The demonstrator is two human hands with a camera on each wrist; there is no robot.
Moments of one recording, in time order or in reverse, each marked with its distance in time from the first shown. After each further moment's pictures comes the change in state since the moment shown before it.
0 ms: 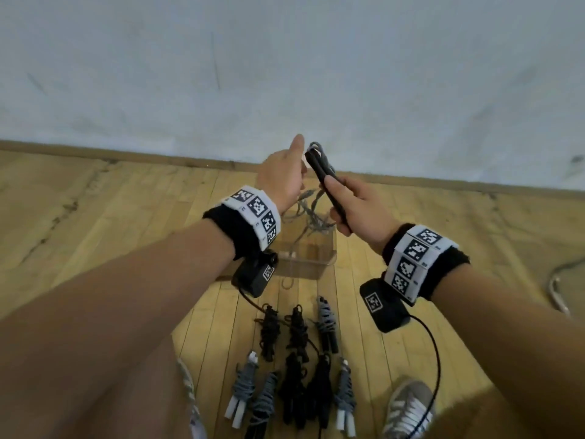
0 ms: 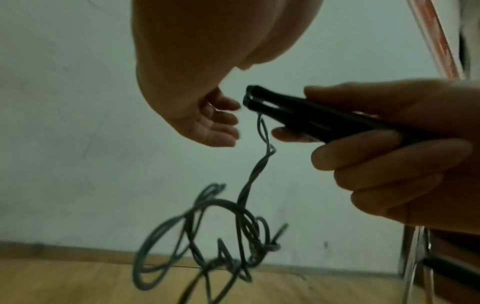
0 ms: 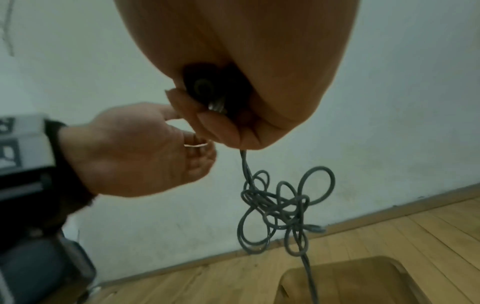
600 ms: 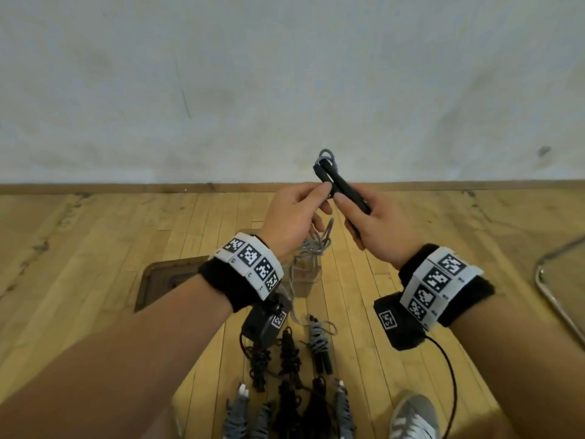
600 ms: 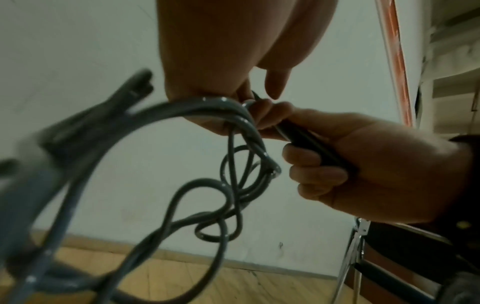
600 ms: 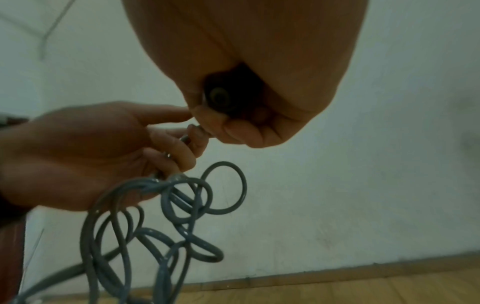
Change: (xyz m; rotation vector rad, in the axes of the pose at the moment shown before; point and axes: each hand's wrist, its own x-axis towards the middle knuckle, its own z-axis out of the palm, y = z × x) left_hand -0.031 0.006 0.047 -0.255 -0.286 0.132; right_hand -0.019 -0.002 -0.057 -0.154 0.116 -0.164
